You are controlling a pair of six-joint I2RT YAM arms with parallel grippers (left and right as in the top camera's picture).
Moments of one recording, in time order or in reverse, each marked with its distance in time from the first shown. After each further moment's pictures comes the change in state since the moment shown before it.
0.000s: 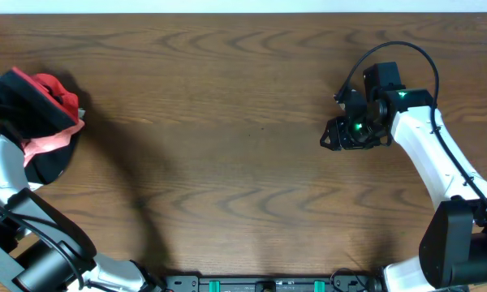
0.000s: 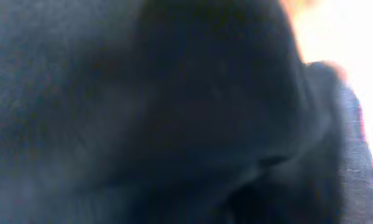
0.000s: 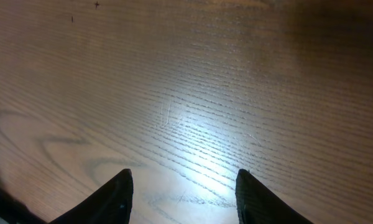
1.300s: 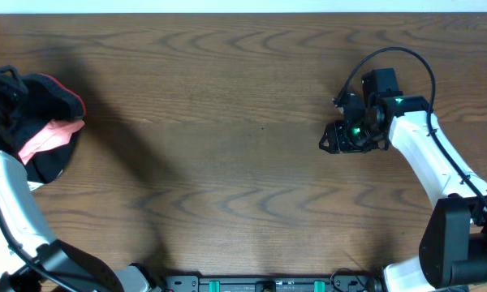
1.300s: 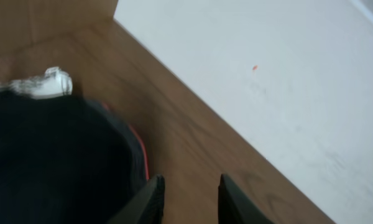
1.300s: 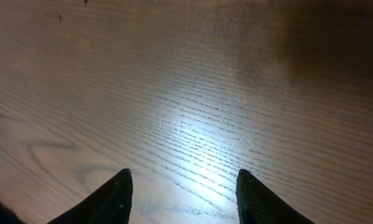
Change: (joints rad) left arm -0.023 -0.234 0.008 0.148 0.481 0.337; right arm 0.000 0.000 -0.064 0.079 0.000 0.000
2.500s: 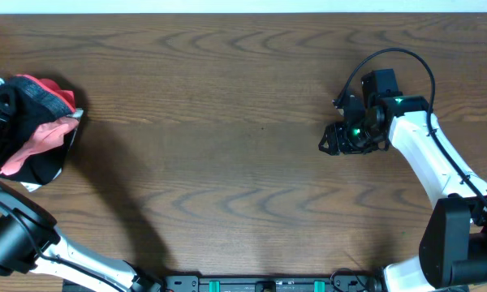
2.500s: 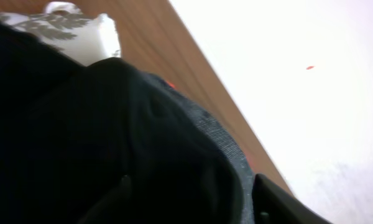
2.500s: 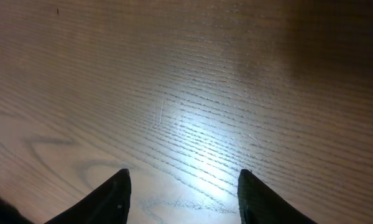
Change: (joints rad) left arm 0.230 0.541 0.050 0.372 0.430 -0.113; right arm 0.000 0.000 0.000 -0.018 0.000 0.004
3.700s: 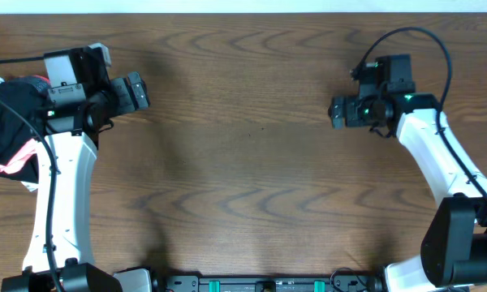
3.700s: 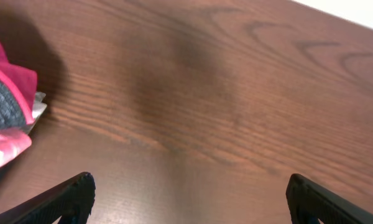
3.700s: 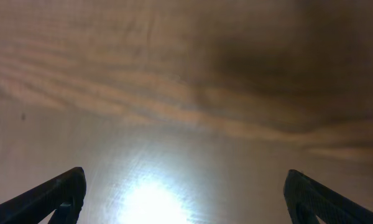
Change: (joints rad) left arm -0.750 -0.599 -0.037 -0.860 -0.702 0.359; right arm -0.055 0.000 0.044 0.291 0.218 -0.004
